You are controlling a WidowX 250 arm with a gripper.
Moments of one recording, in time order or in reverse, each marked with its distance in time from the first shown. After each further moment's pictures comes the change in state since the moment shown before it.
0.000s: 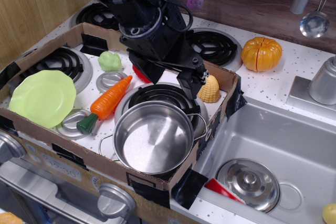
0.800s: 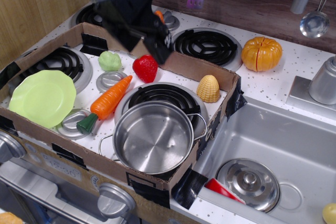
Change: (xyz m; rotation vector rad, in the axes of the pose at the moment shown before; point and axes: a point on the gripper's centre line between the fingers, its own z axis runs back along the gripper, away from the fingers) arm 0.028 0.048 0.008 -0.030 0.009 -0.097
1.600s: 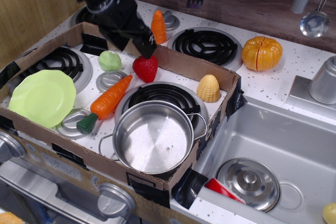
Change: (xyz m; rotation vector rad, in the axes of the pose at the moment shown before) arm 0.008 0.093 -0.075 0.053 -0.031 0.134
